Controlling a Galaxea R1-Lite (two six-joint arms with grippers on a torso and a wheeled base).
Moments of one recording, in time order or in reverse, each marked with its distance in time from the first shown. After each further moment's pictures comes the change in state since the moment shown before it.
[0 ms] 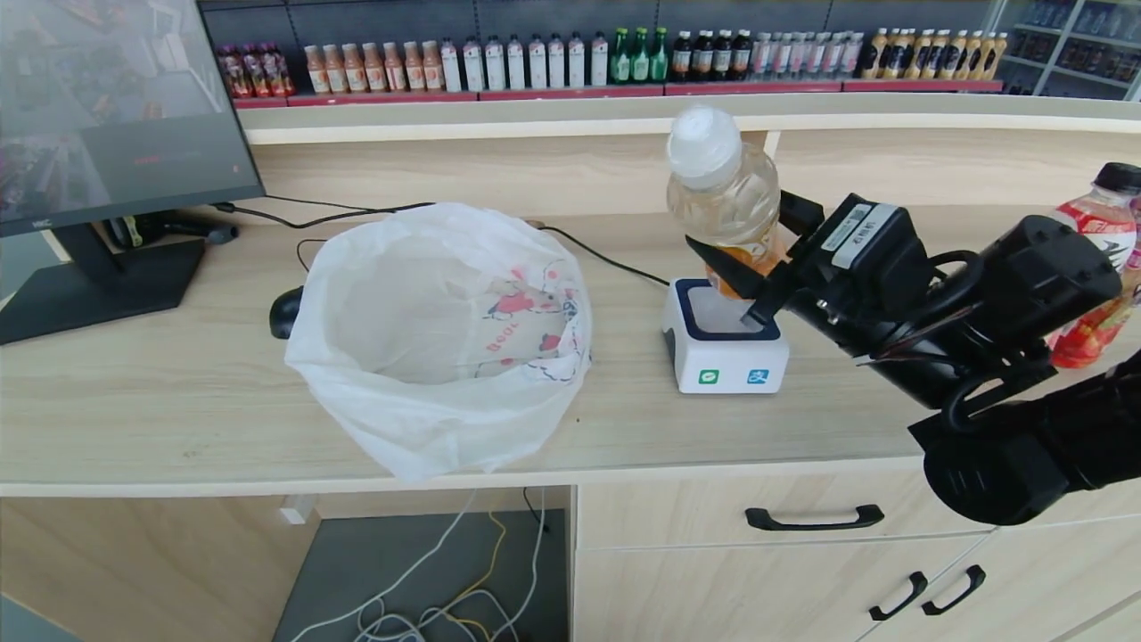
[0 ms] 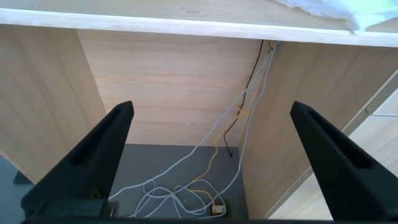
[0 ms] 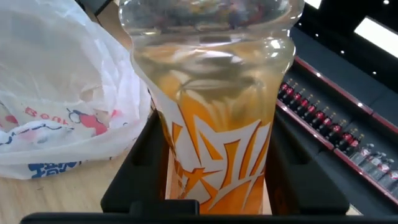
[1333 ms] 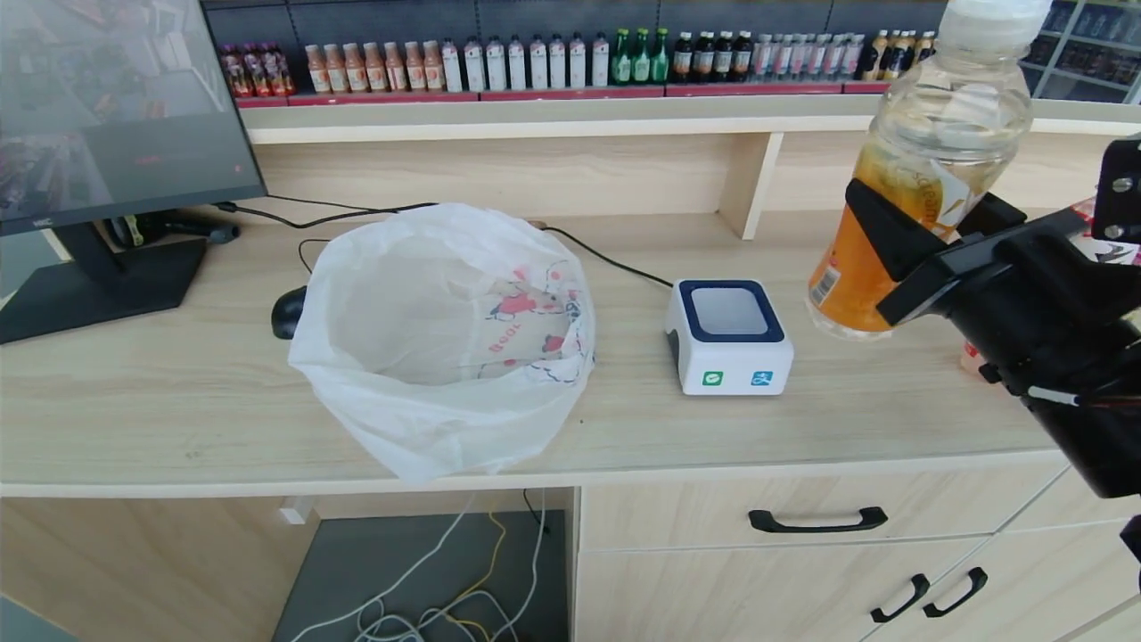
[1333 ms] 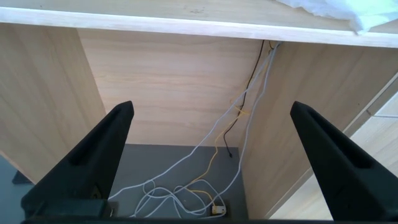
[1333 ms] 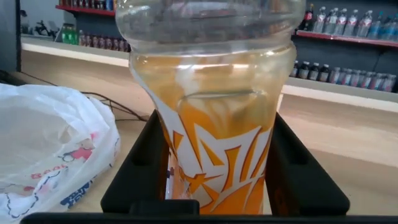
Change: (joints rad) left arm -0.001 0.000 0.000 0.000 0.000 0.000; right arm 0.041 -0.335 0.317 0.009 -0.537 0.423
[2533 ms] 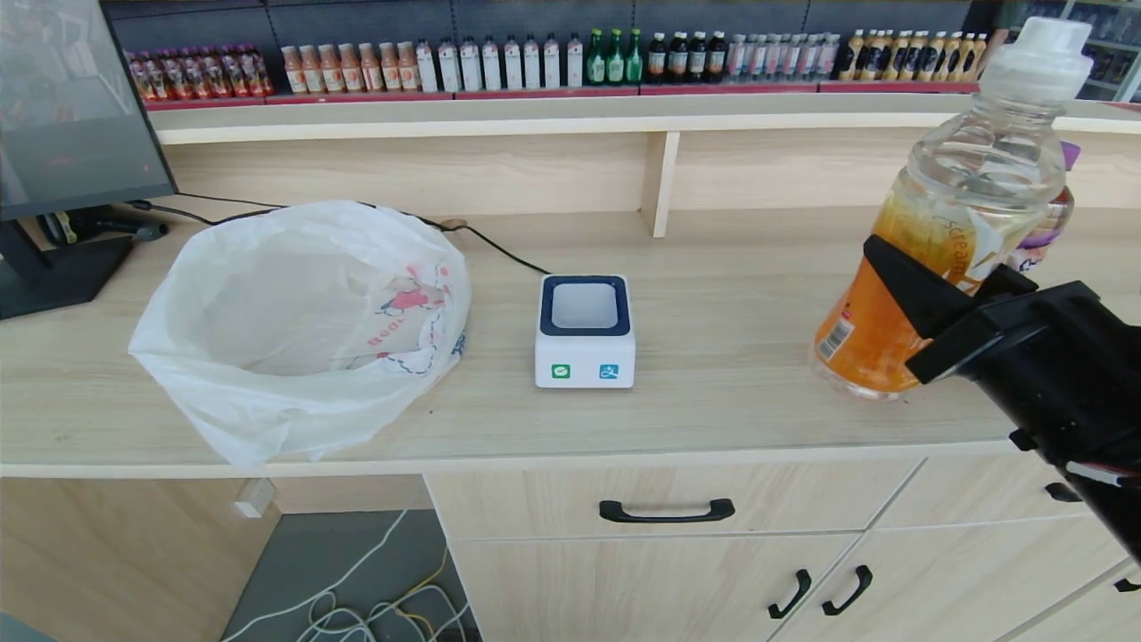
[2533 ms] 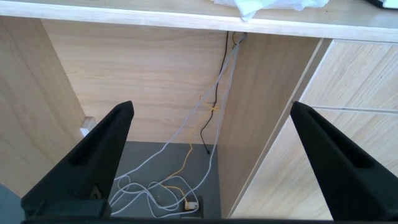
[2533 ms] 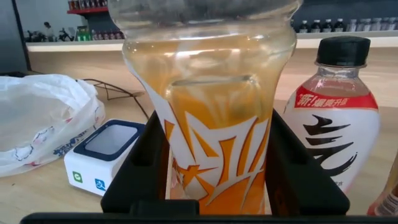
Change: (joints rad) left arm 0.001 0.000 0.000 0.000 0.000 -0.001; right arm 0.026 -0.065 0.164 -0.005 -0.044 0.216
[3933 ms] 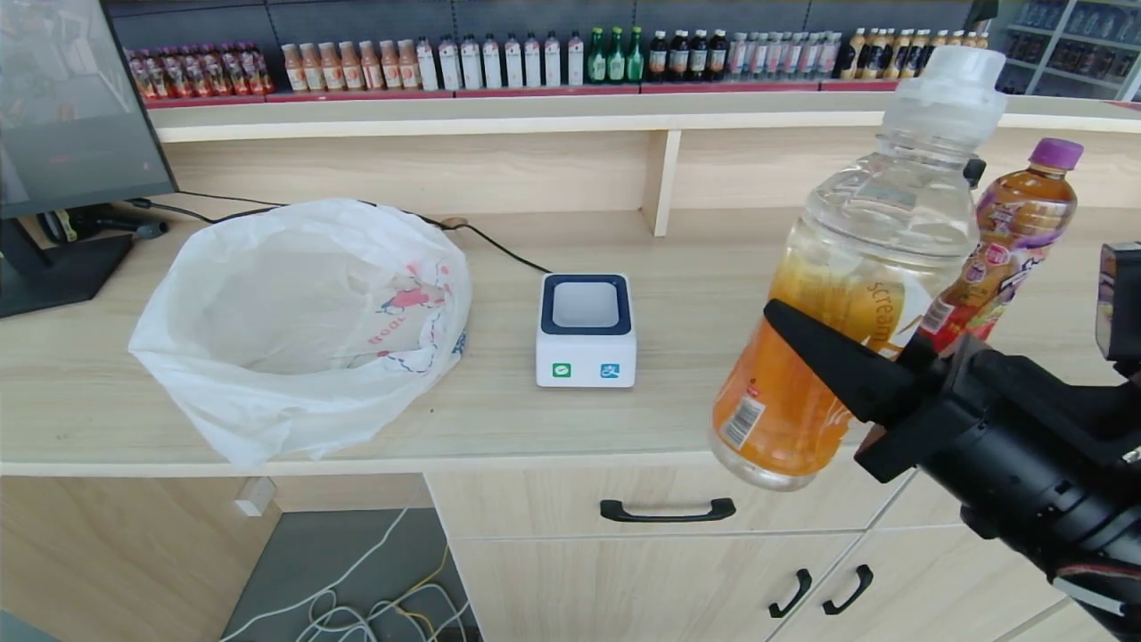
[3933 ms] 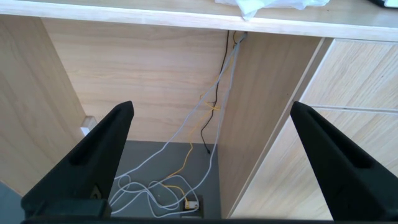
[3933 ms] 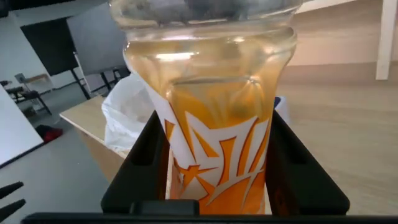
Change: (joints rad) left arm 0.000 0.000 0.000 0.000 0.000 0.000; right arm 0.222 0.013 0.038 0.004 0.102 0.180
